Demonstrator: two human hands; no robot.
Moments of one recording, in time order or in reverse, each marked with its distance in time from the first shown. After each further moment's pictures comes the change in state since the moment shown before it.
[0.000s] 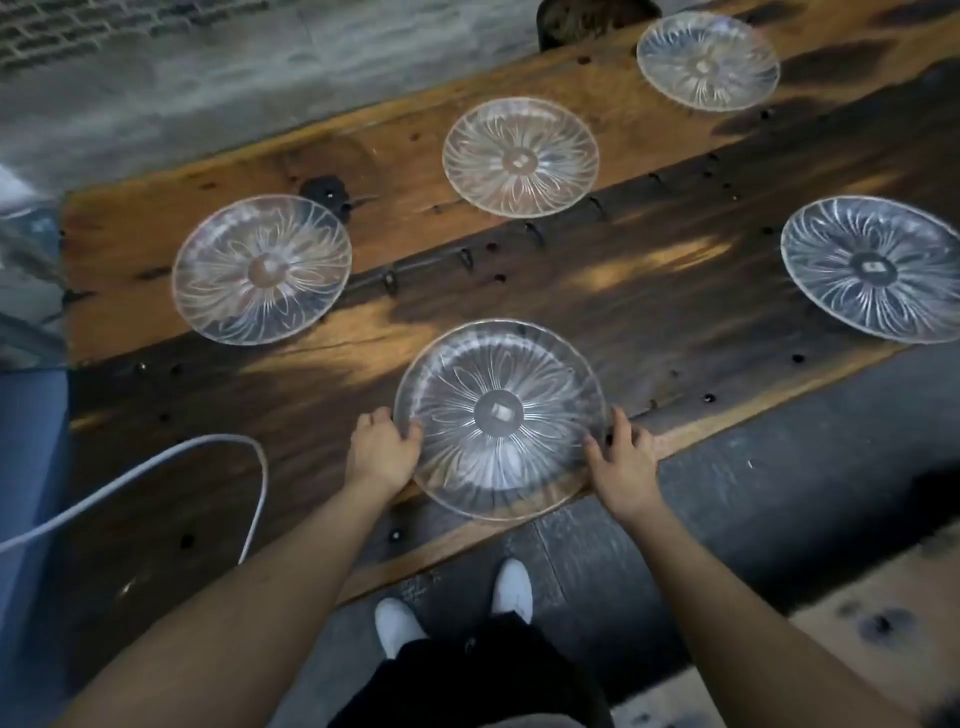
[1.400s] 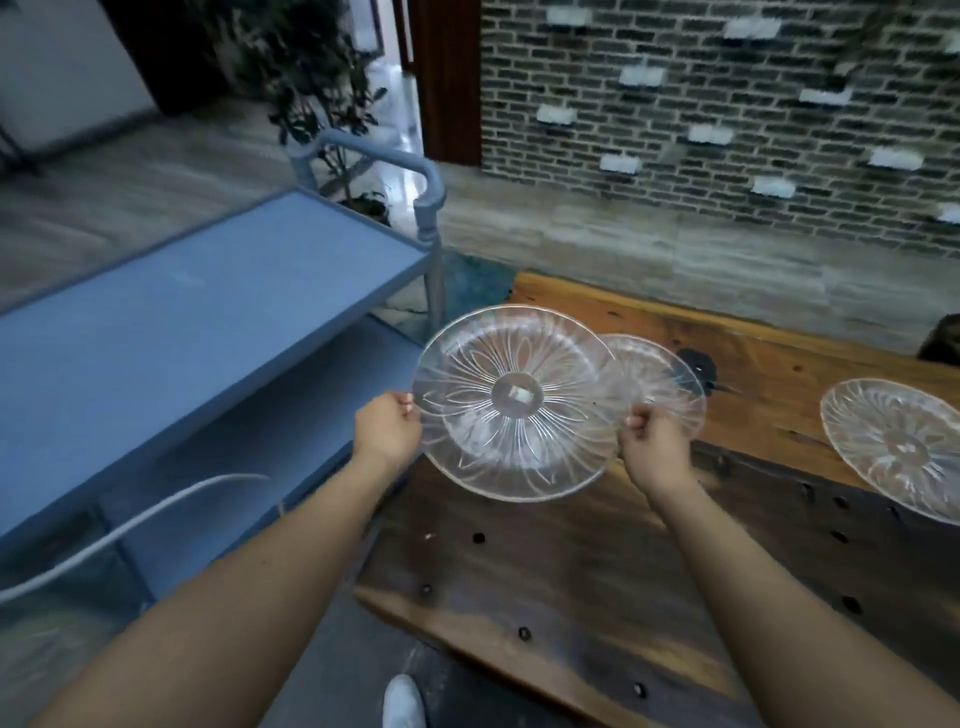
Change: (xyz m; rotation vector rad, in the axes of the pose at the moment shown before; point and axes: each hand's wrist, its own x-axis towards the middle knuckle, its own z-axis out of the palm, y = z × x) left_hand -0.082 -0.281 -0.260 -0.475 0.718 -0.459; right_hand -0.090 -0.389 0.148 0.019 -0.223 -0.690
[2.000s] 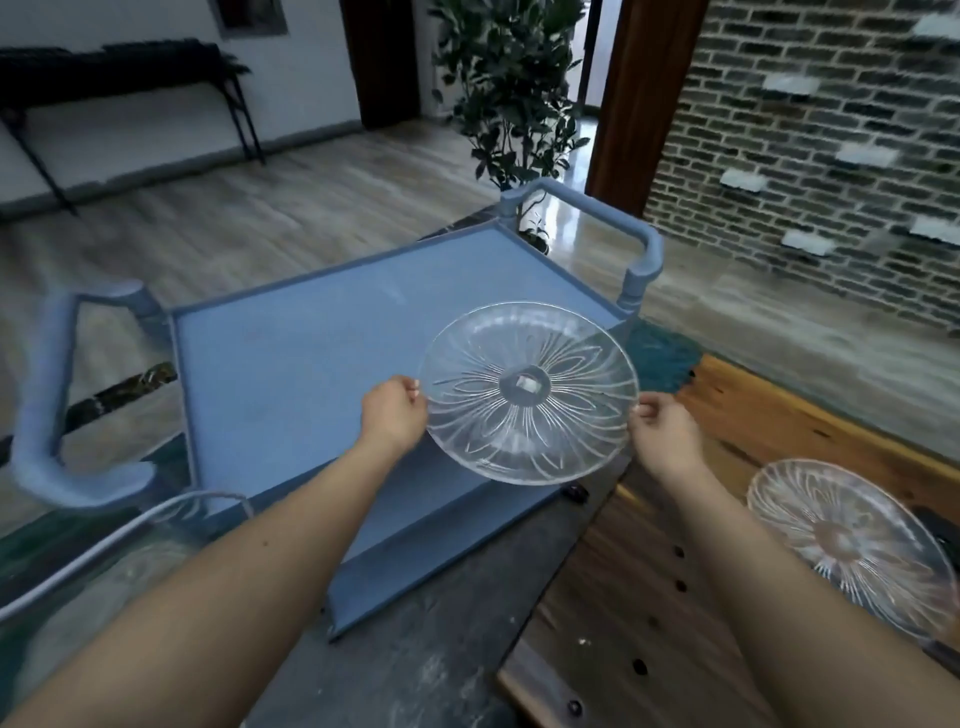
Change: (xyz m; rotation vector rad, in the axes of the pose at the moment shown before) left_hand 0.124 -0.139 -0.191 -0.046 0.231 -0.183; right_hand 0.033 -0.221 0.195 -0.065 -0.170 -0.254
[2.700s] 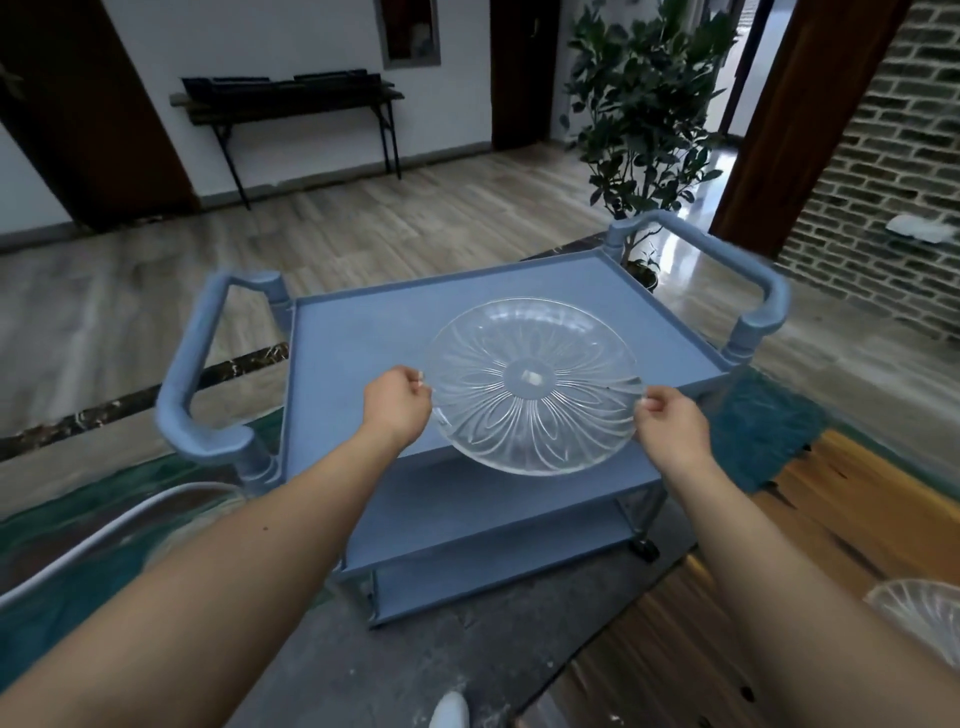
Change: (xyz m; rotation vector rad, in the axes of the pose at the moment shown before) left_hand 0.003 -0.017 -0.061 -0.088 0.217 -0.169; right_hand 0.042 -0.070 0.048 0.102 -0.191 -0.172
